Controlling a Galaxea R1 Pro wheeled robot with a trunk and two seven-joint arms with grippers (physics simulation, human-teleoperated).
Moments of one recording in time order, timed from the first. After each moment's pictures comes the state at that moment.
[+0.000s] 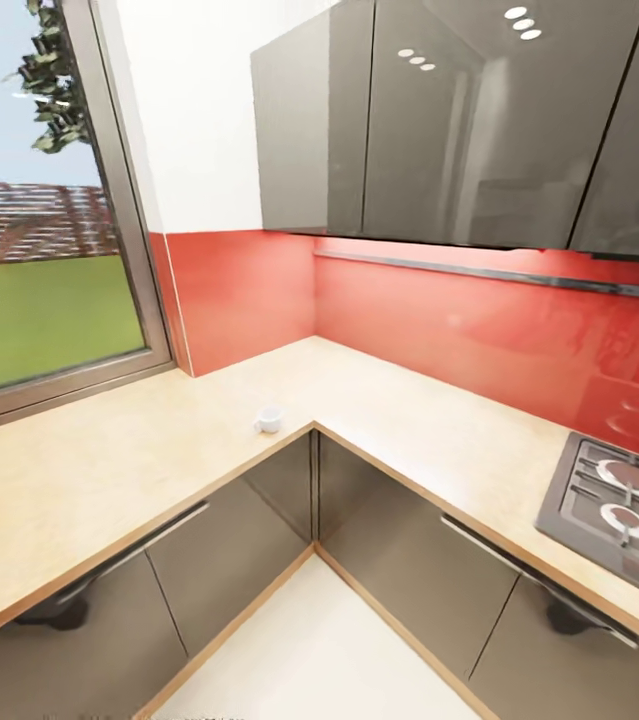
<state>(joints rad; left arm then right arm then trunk) 0.04 0.10 -0.06 0.03 0.20 -0.22 0.10 -0.20 -0.08 -0.01 -0.08 0.09 0.12 0.18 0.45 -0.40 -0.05</state>
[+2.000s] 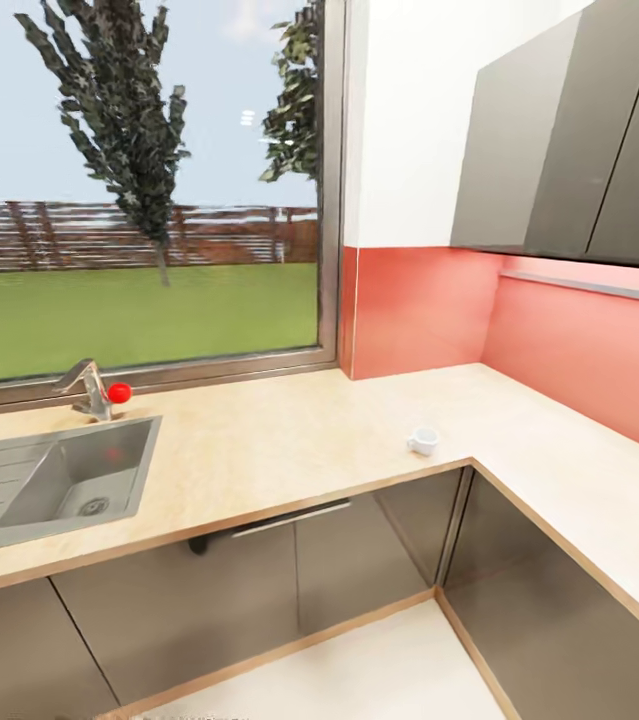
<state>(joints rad) 0.04 0.09 -0.06 0.03 0.20 -0.22 0.10 -0.20 -0.08 -0.01 -0.08 0.09 0.12 0.18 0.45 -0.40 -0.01</state>
